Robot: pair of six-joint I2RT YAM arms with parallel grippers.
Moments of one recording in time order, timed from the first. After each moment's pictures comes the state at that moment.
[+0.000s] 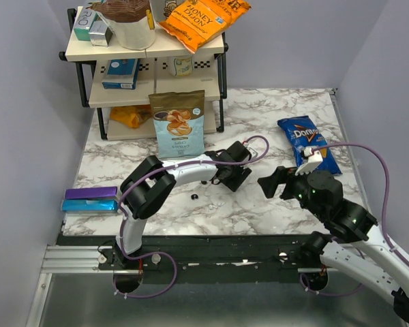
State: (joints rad) left arm -0.91 1.99 1.37 -0.40 -0.02 -0.13; right arm 0.78 0.55 0.72 -0.55 0.28 0.50
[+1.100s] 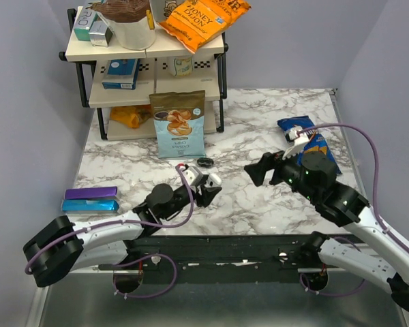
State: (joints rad) left arm -0.94 1.07 0.32 0.76 -0.01 -0.16; right arm 0.78 0.74 0.89 -0.42 0.17 0.37
